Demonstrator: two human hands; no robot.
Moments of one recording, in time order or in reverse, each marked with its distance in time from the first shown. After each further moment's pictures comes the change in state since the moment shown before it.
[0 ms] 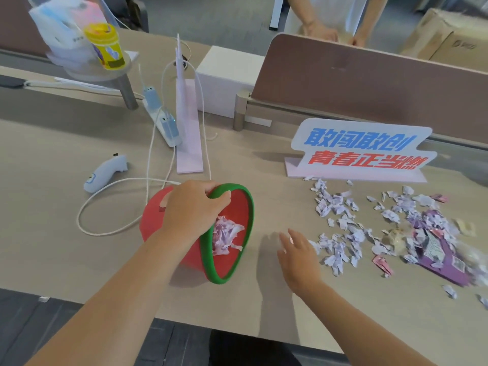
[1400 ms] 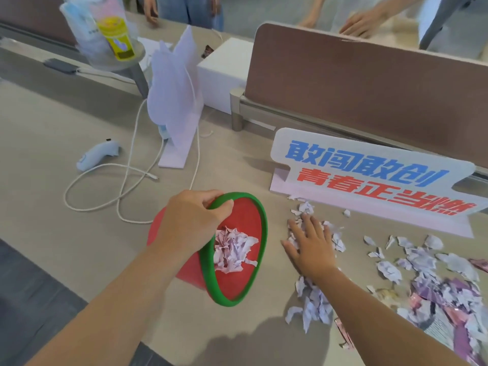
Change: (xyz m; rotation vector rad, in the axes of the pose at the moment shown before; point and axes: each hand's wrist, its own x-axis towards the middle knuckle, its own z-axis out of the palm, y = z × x) left_hand 0.013 0.123 0.126 -0.032 0.218 -0.190; right_hand 0.149 0.179 -0.033 -0.262 -0.194 -0.299
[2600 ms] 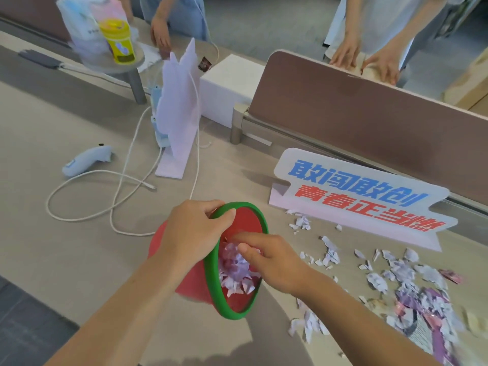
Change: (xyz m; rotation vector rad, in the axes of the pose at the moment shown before) left_hand 0.016 -0.030 -0.024 -0.141 -0.047 -0.005; right_hand -0.038 -0.131 -0.125 0.841 -0.102 -0.435
